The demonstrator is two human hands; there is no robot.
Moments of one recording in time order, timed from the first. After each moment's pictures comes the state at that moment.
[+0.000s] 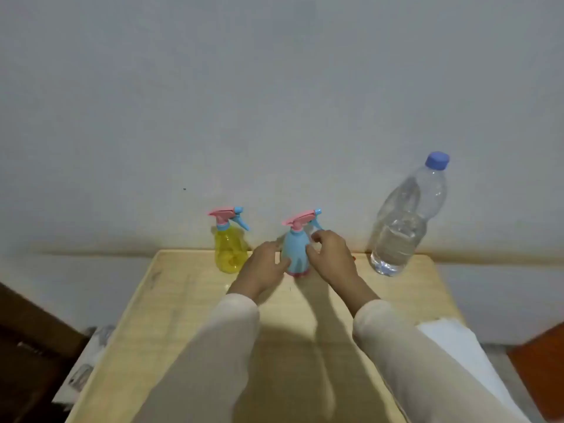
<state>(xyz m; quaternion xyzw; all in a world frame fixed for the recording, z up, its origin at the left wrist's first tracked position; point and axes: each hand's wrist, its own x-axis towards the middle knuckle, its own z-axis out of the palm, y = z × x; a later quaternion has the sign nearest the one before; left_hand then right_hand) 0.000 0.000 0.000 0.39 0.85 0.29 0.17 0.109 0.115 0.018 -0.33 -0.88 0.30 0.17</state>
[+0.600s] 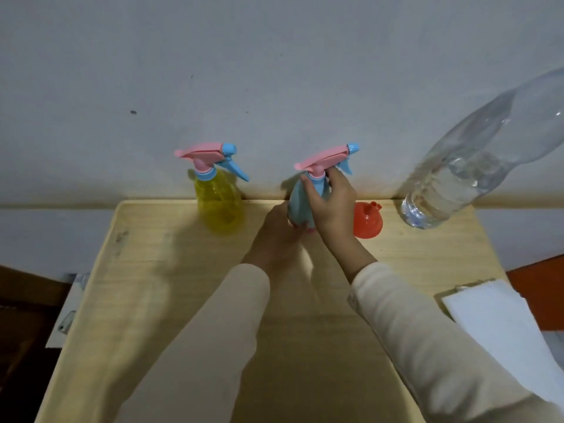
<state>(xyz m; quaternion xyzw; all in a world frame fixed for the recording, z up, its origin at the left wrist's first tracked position) -0.046 0.050 -0.111 0.34 0.79 0.42 0.30 0.024 0.131 -0.053 -0.36 -0.77 0.37 0.38</state>
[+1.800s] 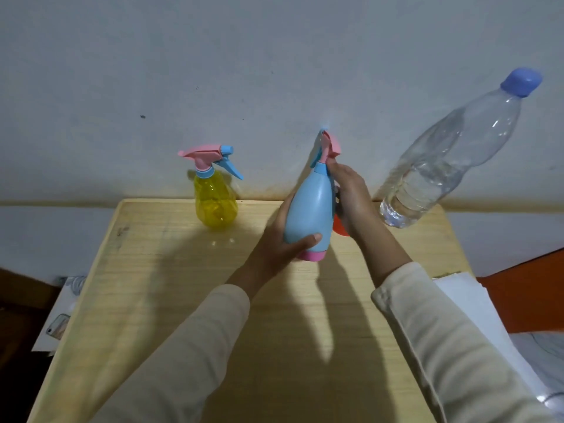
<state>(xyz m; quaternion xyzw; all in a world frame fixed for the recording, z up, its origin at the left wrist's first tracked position) 0.008 0.008 -0.050 0.39 0.61 0.60 0.35 0.070 0.140 0.011 -0.41 -0.56 0.68 0.24</state>
